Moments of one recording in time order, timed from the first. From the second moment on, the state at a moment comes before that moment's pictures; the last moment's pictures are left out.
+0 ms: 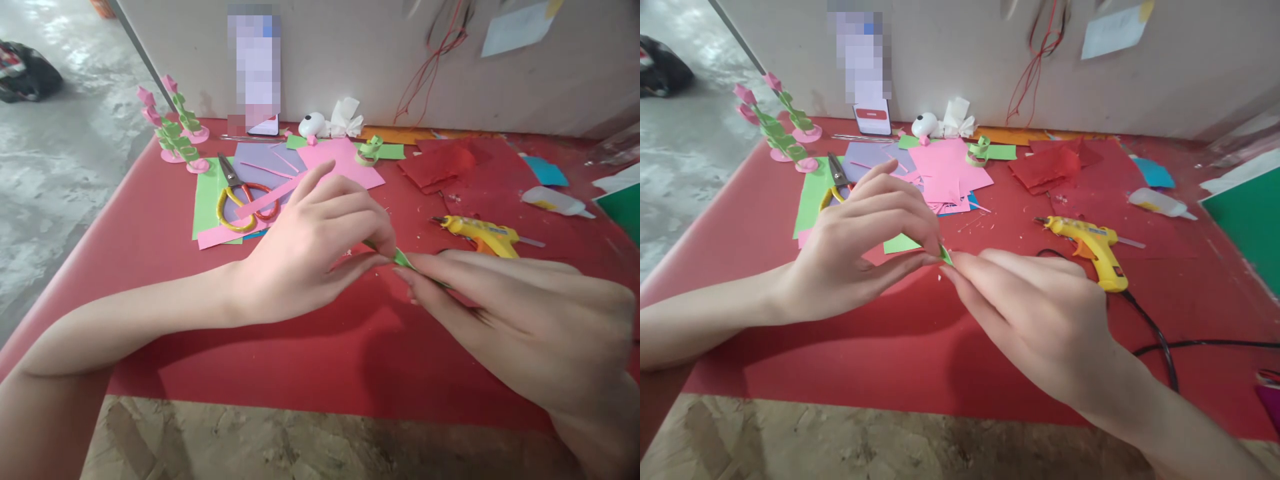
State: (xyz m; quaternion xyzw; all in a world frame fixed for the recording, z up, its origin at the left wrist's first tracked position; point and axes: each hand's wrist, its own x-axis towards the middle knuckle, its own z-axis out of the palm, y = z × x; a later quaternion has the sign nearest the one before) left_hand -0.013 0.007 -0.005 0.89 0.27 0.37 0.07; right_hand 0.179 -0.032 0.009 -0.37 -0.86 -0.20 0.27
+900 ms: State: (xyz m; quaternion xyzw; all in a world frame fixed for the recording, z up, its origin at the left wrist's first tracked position) left_hand -0.003 0.014 -0.025 0.72 0.24 0.47 0.44; right_hand 0.177 -0.022 0.012 -0.43 -0.82 0.23 0.29
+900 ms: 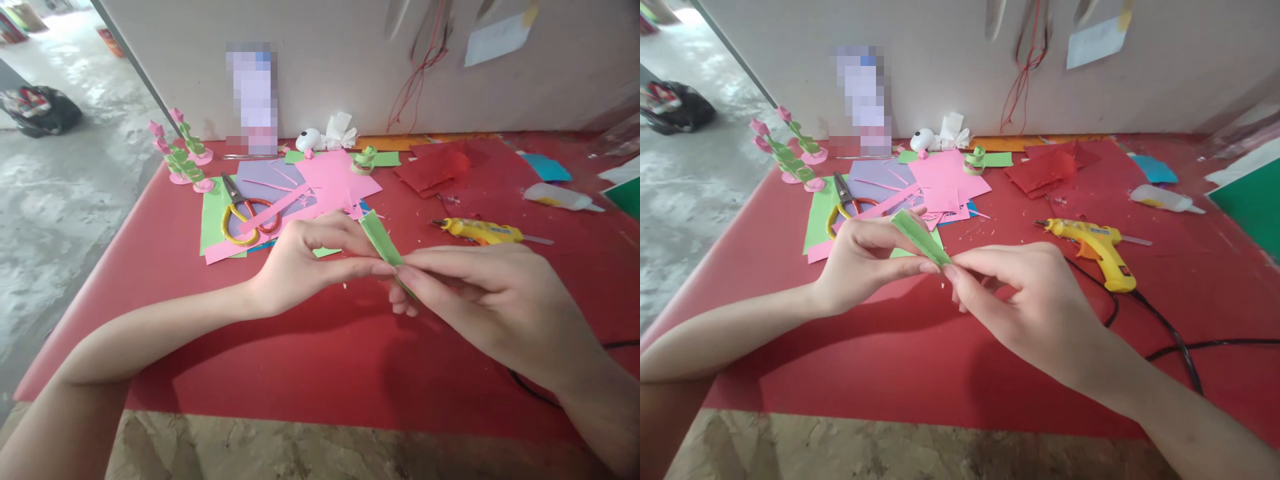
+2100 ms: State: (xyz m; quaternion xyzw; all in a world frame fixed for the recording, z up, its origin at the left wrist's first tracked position) left_hand -0.001 0.016 -0.028 0.71 0.31 0.44 0.46; right_hand 0.174 -0.012 0.003 -0.49 -0.76 0.28 0.33
